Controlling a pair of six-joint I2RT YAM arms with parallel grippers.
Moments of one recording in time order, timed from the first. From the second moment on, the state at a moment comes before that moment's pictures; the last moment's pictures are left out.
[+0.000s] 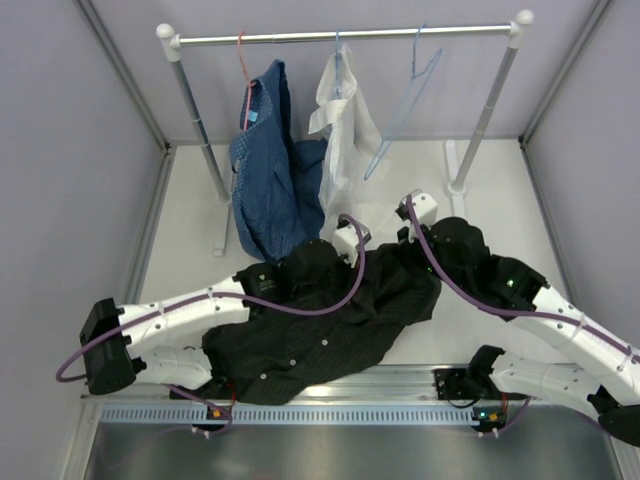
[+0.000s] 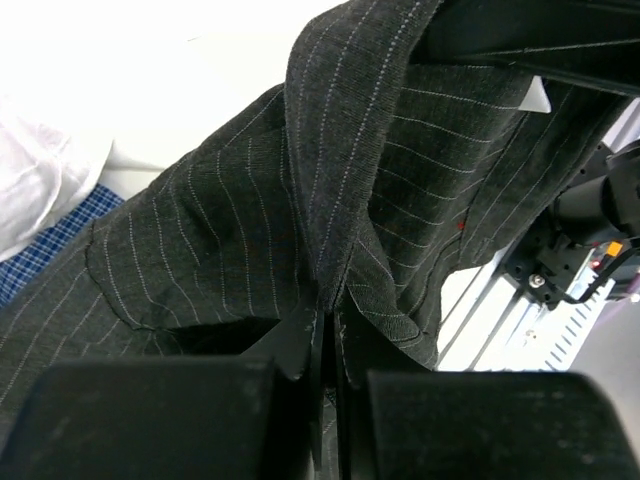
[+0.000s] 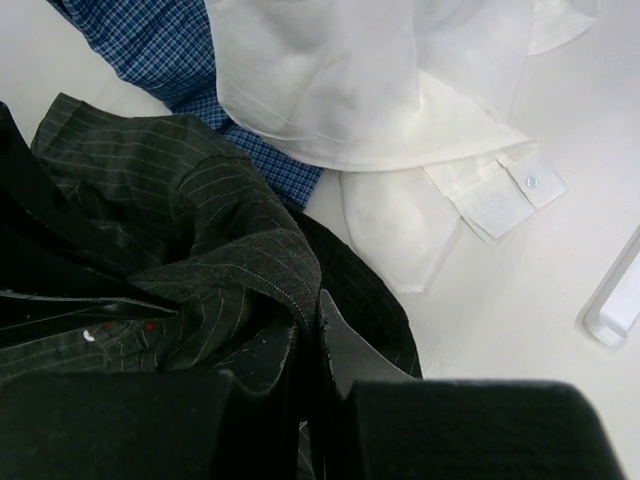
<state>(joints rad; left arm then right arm) -1.11 1.24 0.97 -0.21 -0.09 -0.34 0.87 0.90 1.01 -0.60 0.21 0.10</state>
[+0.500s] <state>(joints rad) -1.11 1.08 0.93 -0.29 -0.19 -0.41 0.85 0.90 1.11 -0.60 0.33 0.20</state>
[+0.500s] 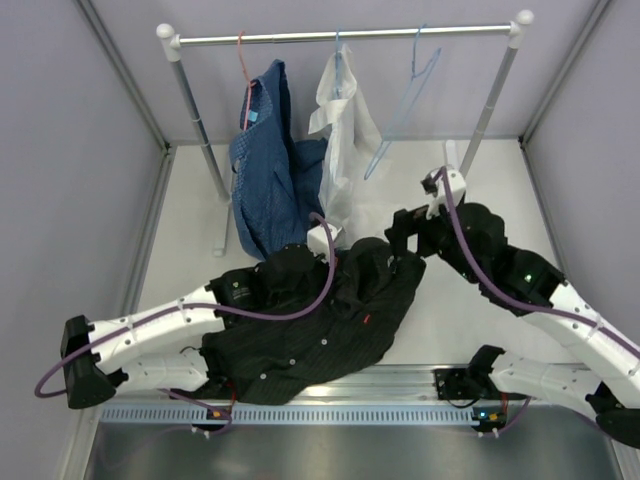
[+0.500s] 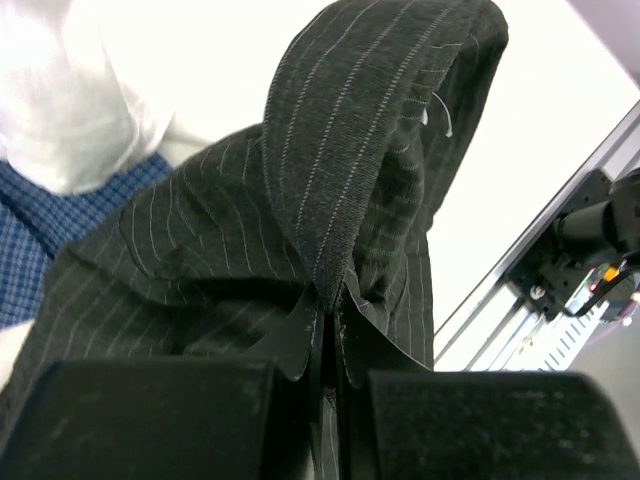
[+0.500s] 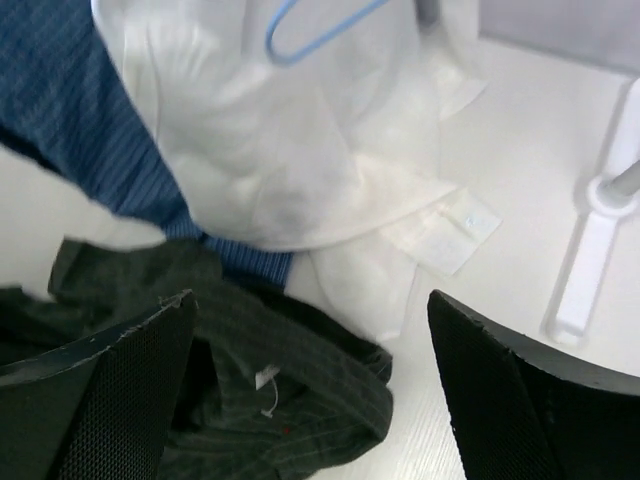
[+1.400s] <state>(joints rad) -1.11 1.09 0.75 -0.30 -0.11 -0.56 0.57 1.56 1.74 -0.46 0.51 0.31</state>
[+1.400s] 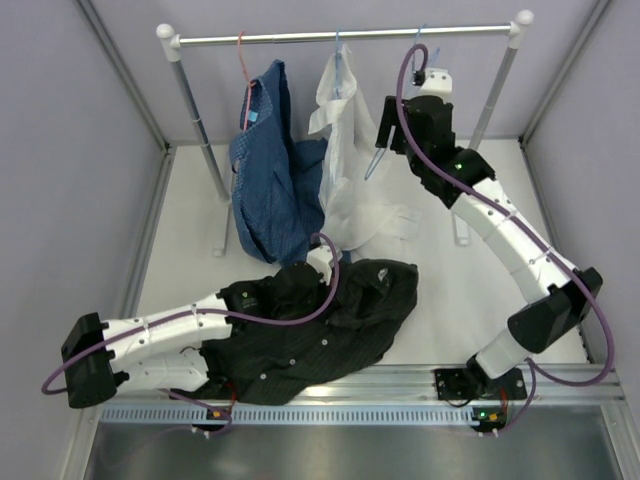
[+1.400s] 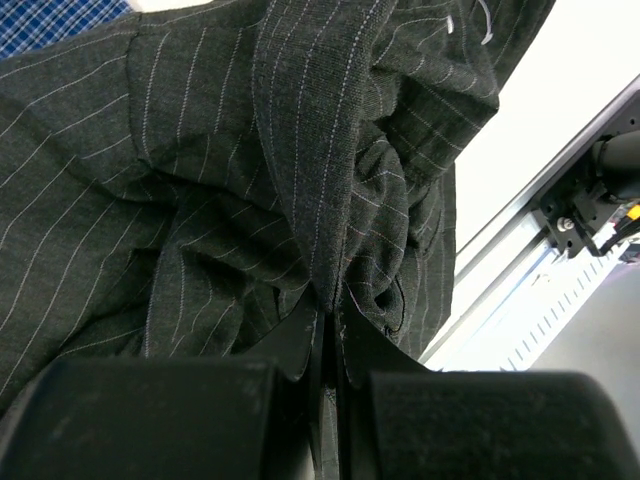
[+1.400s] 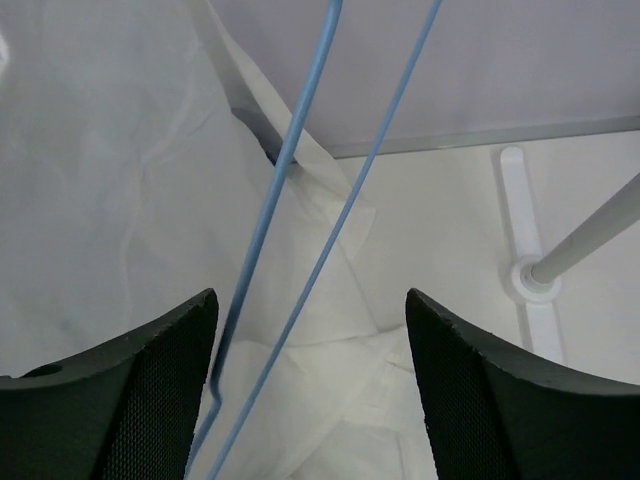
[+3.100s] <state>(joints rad) -1.11 1.10 0.74 -0.28 -0.09 -0.55 0.43 1.45 1.56 -0.43 0.28 0.11</state>
